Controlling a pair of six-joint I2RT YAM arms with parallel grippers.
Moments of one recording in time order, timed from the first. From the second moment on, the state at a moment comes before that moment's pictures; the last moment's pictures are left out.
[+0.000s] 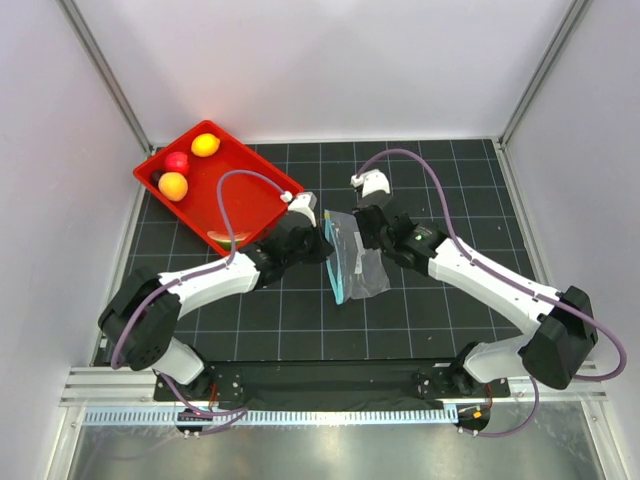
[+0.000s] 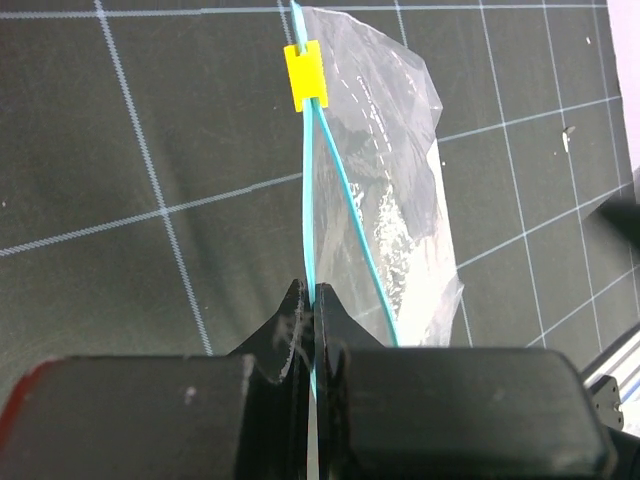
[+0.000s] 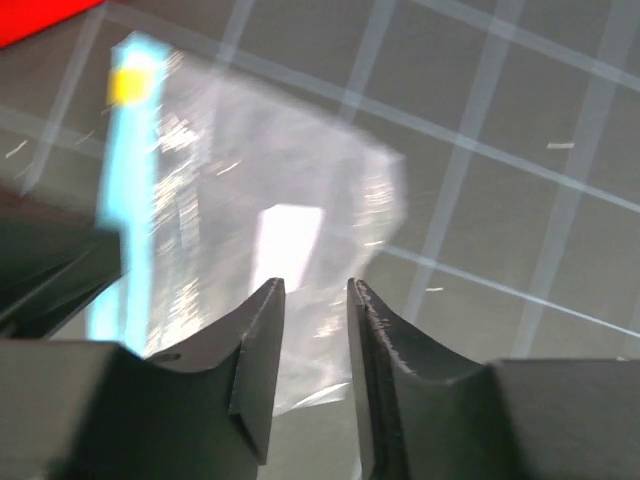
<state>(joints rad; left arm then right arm) -0.77 1.52 0.89 0.08 -0.08 -0.68 0.76 1.35 1.14 -0.50 0.48 0.21</state>
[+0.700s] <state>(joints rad) -0.77 1.47 0.90 0.08 -0.03 -0.72 0.84 1.24 0.93 -0.26 0.07 0.30</state>
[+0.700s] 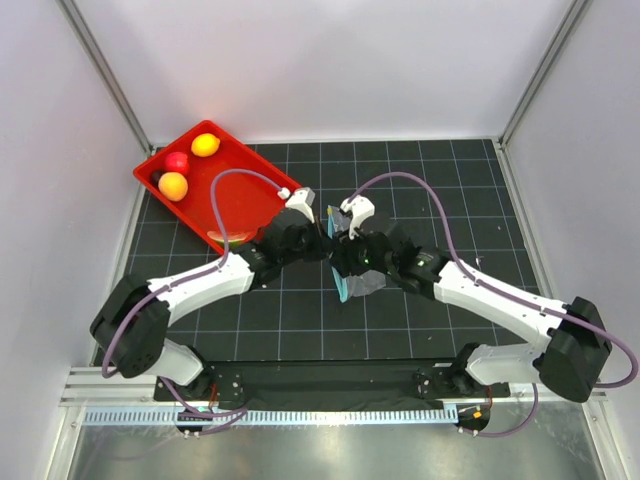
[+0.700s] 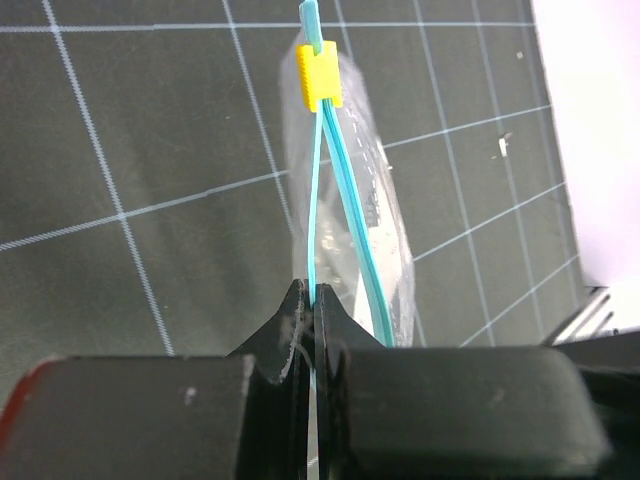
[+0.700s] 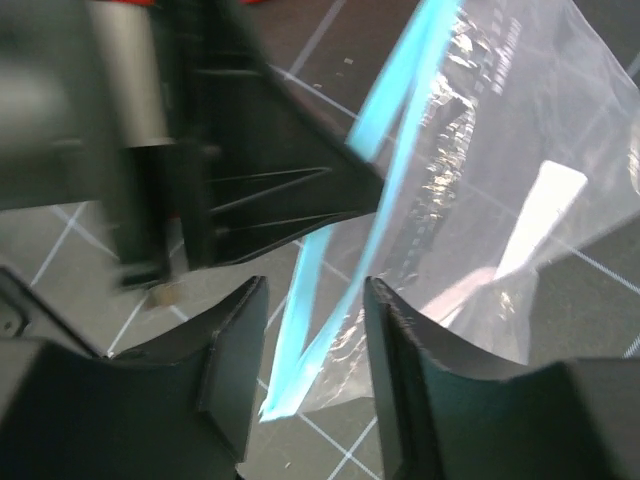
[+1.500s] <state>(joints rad) -0.77 1.44 0.90 0.08 -0.02 -0.74 0.84 1.33 0.97 -0.32 0.35 0.30</state>
